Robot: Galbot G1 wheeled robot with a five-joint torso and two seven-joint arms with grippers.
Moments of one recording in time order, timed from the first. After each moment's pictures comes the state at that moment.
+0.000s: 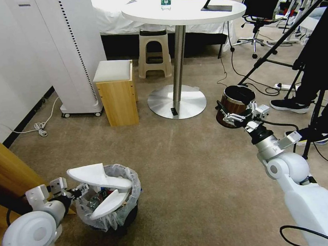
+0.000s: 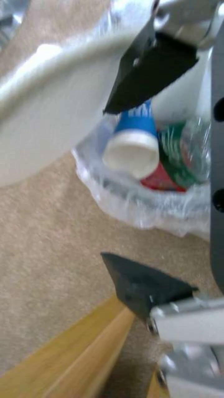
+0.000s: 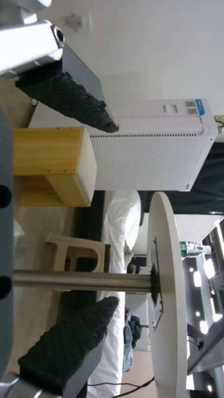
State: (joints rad) left arm 1.58 -0.99 -0.78 -2.25 -1.21 0.67 -0.67; right arm -1.03 0.99 0.50 1.80 0.71 0.18 -0.37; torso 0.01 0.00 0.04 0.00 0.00
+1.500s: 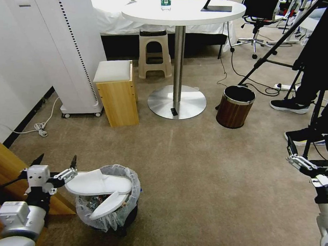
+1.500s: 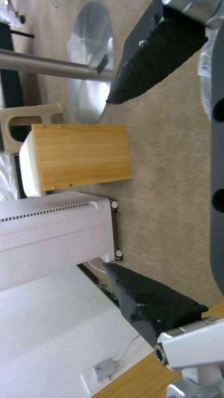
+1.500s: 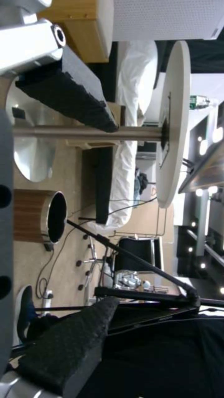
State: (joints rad) left arm 1.77 -1.08 -0.93 -2.31 -0.46 0.17 -0.14; right arm -1.70 1.32 1.02 2.12 0.49 0.33 -0.18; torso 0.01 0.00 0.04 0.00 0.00
